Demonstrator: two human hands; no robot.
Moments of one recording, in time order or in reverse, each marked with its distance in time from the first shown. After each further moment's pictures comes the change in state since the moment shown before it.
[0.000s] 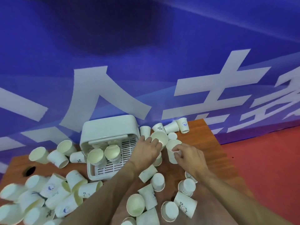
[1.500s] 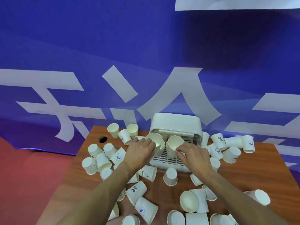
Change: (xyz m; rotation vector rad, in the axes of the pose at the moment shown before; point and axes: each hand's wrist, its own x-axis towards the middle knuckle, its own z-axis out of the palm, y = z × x) left_hand -0.228 -0.129 -0.021 -0.010 -0.006 -0.472; right_hand 0.006 -0.208 0.064 -0.091 0.088 -0.487
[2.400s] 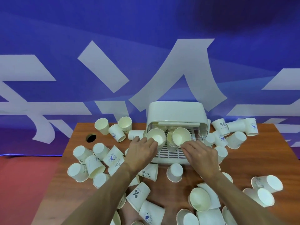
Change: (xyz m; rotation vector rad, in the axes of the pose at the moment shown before) left_hand 0.009 -0.023 0.084 -0.037 0.139 0.160; right_hand -0.011 0.020 0.083 -0.104 0.349 -0.134
